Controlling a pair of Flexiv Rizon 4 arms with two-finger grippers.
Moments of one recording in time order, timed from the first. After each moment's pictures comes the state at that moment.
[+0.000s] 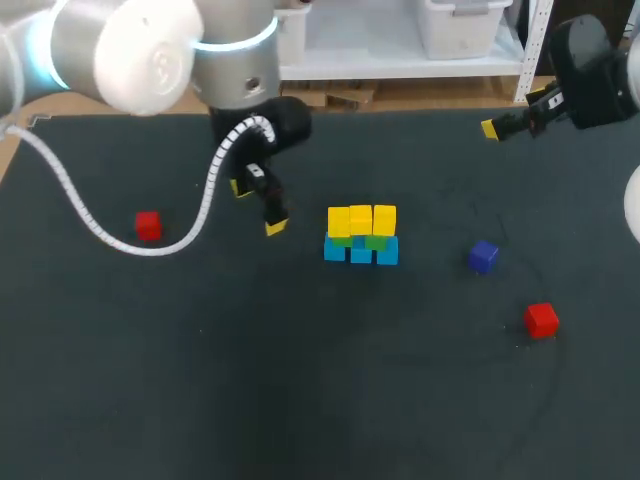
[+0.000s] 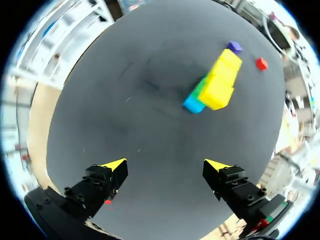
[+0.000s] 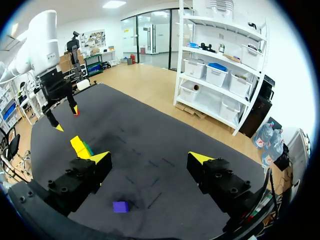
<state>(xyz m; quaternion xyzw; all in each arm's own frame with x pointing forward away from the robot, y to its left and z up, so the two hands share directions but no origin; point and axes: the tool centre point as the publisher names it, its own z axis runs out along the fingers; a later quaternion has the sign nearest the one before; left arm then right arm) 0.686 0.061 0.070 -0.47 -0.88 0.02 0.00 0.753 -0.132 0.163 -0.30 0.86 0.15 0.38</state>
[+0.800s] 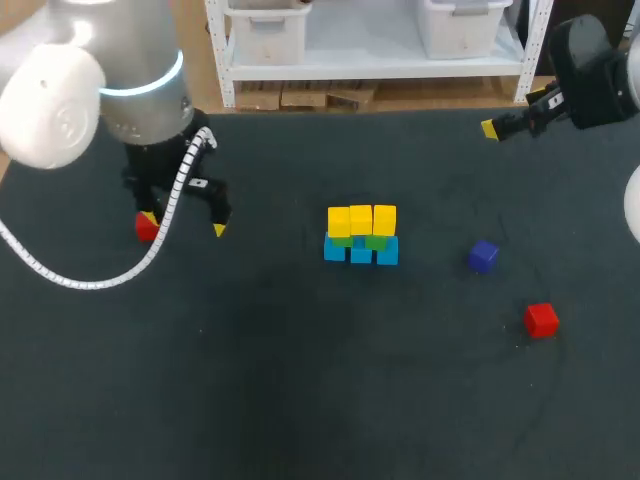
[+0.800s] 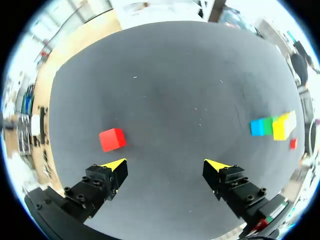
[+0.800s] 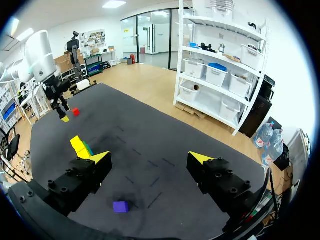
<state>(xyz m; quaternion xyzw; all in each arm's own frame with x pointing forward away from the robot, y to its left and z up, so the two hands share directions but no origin) 0.686 0.147 0.043 -0.11 -0.99 0.01 -0.04 0.753 -0.132 0.163 -0.30 0.86 0.15 0.38</state>
